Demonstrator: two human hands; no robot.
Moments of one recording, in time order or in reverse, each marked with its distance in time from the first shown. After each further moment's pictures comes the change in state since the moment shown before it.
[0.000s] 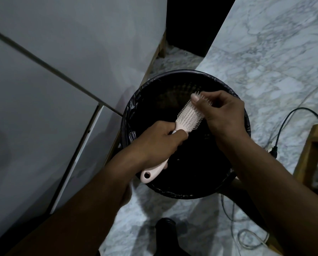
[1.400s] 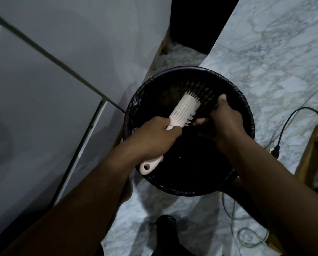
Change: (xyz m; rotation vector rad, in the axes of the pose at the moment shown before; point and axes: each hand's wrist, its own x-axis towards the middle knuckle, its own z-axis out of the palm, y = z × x) left_hand 0.009 -0.011 -0.010 0.157 0.078 -0.022; right_hand -0.007 -0.004 0.005 0.099 0.001 0.553
